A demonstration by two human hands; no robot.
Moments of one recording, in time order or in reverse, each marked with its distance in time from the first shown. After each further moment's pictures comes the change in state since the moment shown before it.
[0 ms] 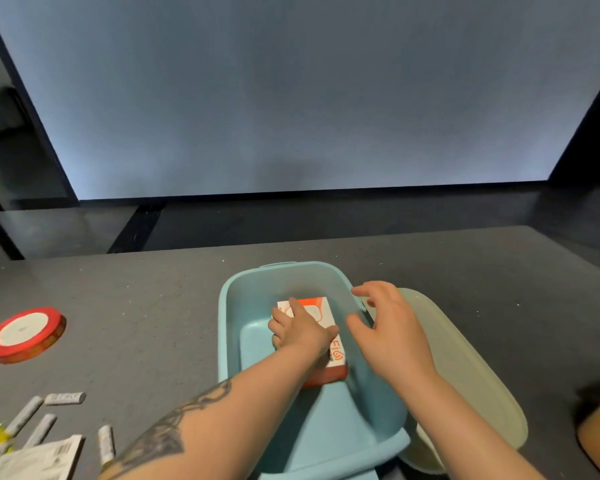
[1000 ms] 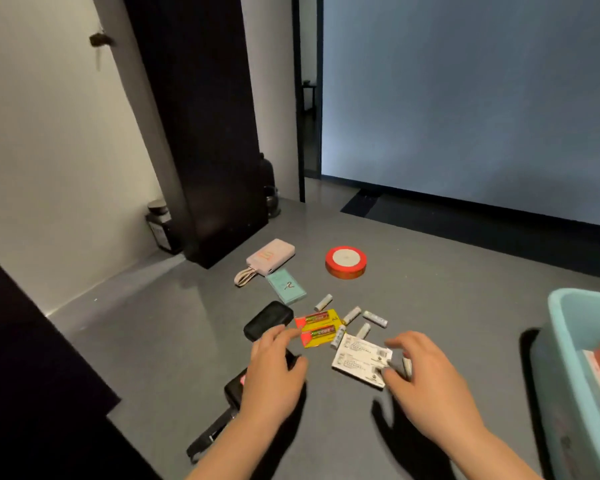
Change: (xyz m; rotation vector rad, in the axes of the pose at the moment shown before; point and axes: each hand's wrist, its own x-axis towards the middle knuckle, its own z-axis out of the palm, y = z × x) left_hand -0.171 -0.388 -0.211 -0.209 0.649 -0.059; right_hand -0.145 -0.214 0.191 0.053 -0.562 -0.471
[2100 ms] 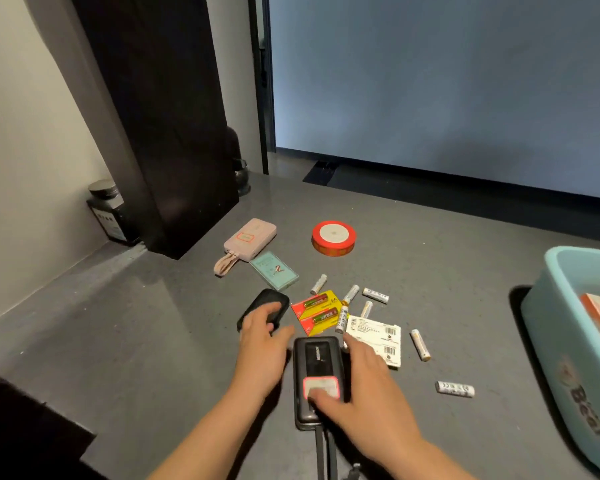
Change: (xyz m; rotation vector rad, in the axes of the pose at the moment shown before) left_hand 0.057 -0.052 -0.001 -0.478 -0.123 -0.156; right_hand -0.014 -0.059 0.098 0.082 -0.101 0.090
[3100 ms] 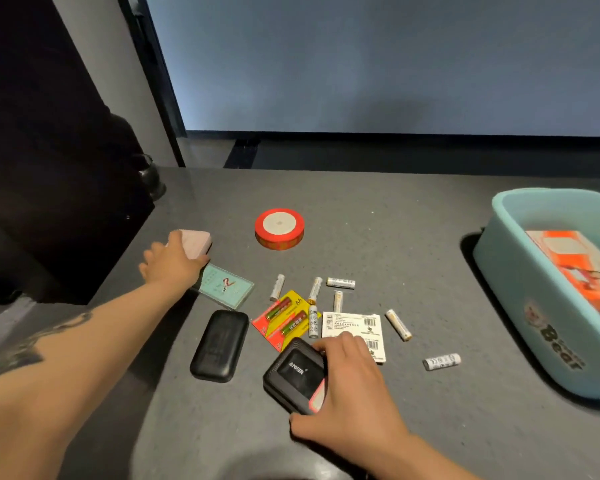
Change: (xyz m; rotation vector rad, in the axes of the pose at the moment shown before) left_hand 0.259 -0.014 -0.017 0.962 0.039 0.127; right_hand 0.028 -0.011 0.021 -0.107 0.181 0.106
